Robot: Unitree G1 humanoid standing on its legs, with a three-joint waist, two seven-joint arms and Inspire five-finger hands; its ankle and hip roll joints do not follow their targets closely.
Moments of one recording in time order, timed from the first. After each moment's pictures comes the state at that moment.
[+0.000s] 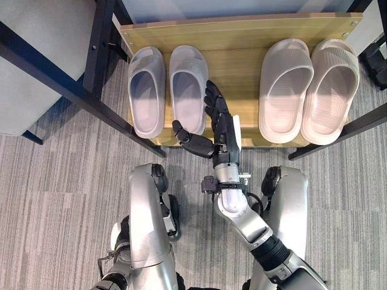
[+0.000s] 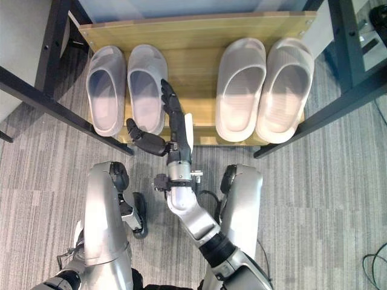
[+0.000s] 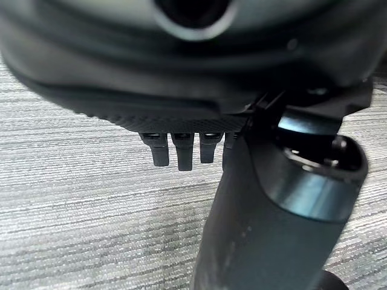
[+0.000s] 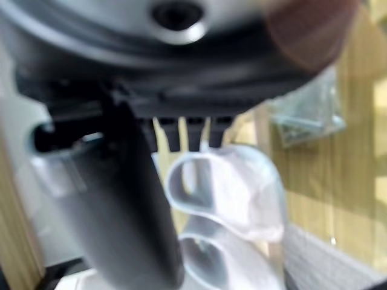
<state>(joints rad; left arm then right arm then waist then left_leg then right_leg) -0.24 0.26 -0.31 1.18 -0.22 -0.16 0.45 -0.45 -0.11 0.55 0.02 0.16 -0.16 -0.58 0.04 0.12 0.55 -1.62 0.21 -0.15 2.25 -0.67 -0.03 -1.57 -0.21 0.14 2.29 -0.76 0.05</state>
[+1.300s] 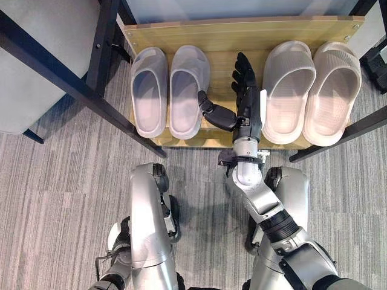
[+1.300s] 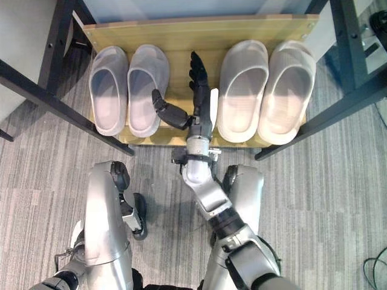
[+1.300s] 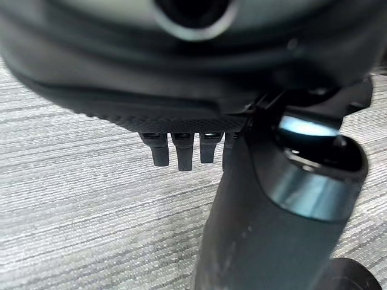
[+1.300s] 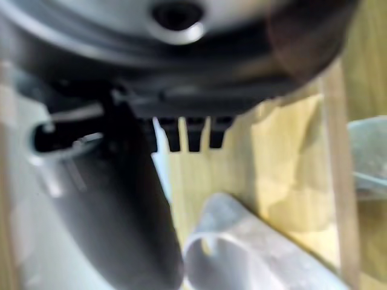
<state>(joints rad) -0.24 0.28 -0.32 1.21 -0.12 -0.14 0.45 -0.65 -0.19 0.41 0.20 0.23 -0.16 -0.63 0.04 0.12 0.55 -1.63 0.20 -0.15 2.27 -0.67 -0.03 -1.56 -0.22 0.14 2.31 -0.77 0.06</state>
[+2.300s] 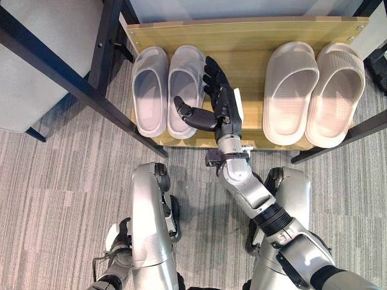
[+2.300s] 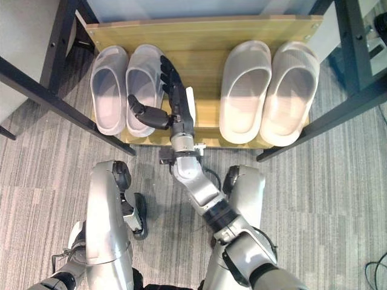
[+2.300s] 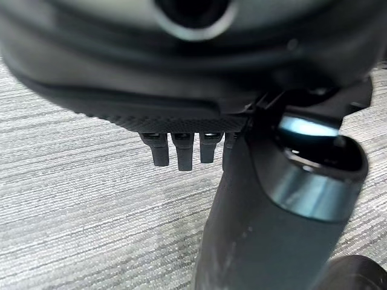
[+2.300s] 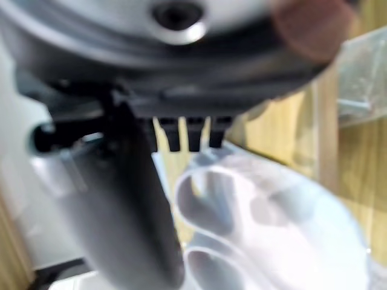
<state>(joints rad) -0.24 0.30 -0.35 1.22 -0.12 -0.15 0.45 -0.75 -0.18 0.50 0.27 0.33 -0.17 -0.53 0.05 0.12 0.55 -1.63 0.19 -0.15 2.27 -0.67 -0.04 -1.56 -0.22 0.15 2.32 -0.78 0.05</state>
